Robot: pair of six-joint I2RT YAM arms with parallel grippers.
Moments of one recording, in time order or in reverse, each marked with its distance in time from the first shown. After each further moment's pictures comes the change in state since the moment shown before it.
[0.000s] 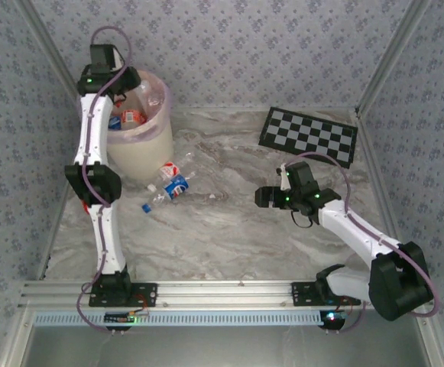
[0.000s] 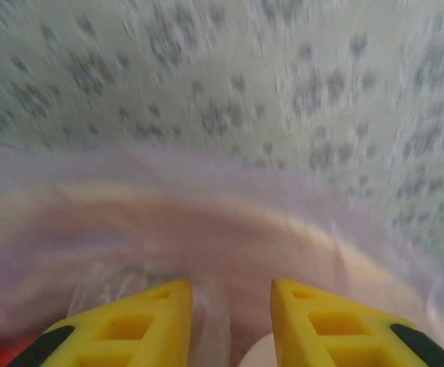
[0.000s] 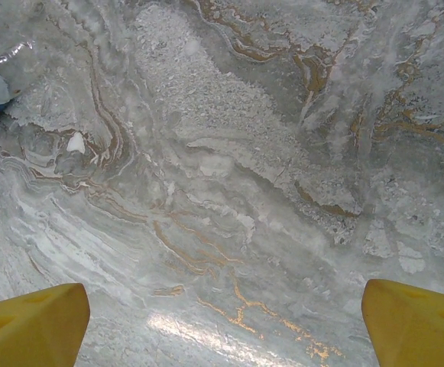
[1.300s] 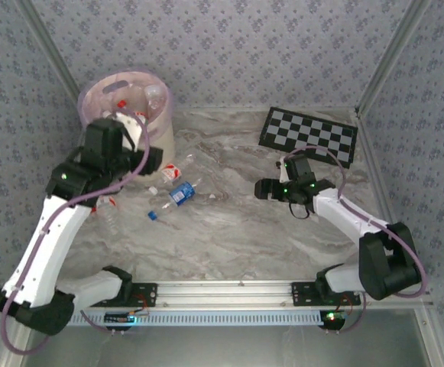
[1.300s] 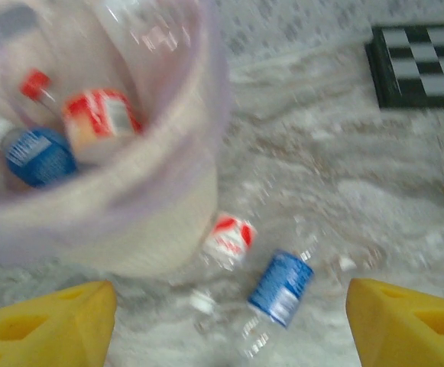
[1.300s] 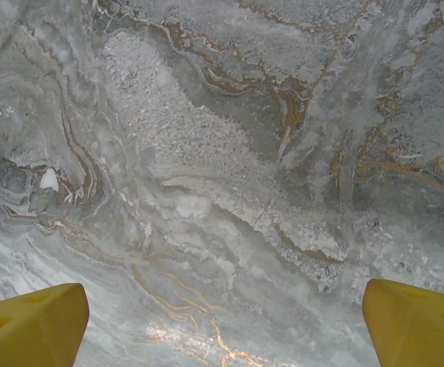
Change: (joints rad) left arm -0.425 -1.147 -1.104 -0.095 -0.238 0.310; right arm -0.050 0.146 0.066 0.053 -0.009 -0.001
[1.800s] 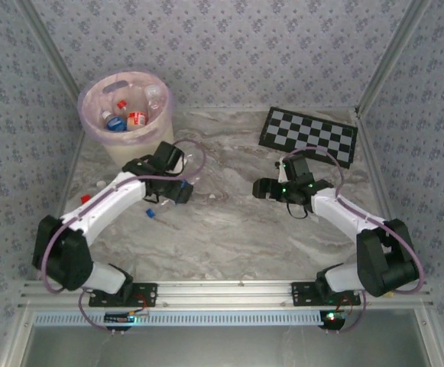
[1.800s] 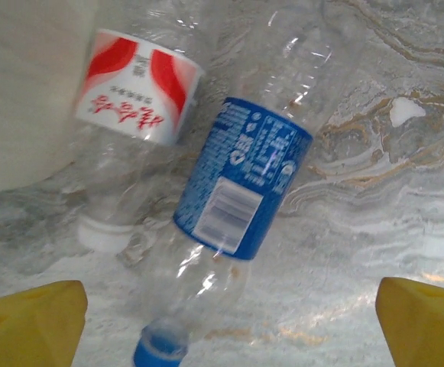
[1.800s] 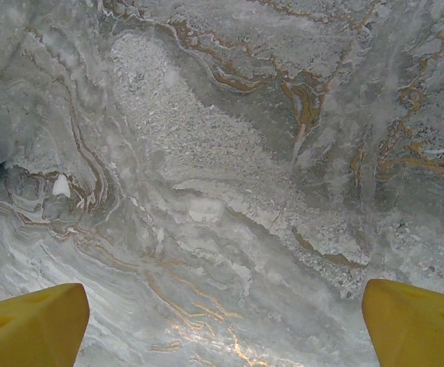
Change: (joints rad) left arm -0.098 0.344 -0.304 0.170 -0.026 -0.020; right arm 0.011 0.019 -0.007 0.029 -0.021 0.050
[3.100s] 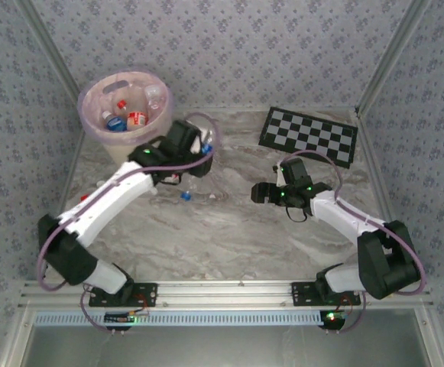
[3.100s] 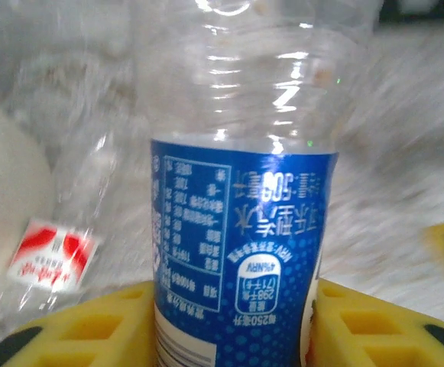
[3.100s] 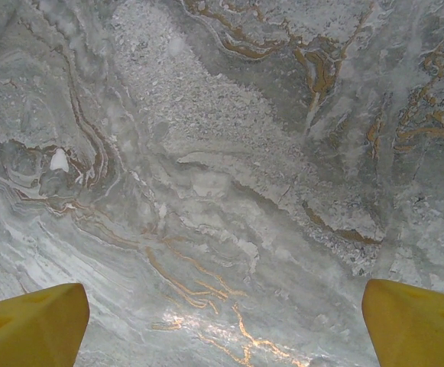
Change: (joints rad) left arm -0.119 -0.004 0.357 0.023 0.098 -0.192; right arm 0.026 -0.012 -0.025 -0.011 0.000 -0.001
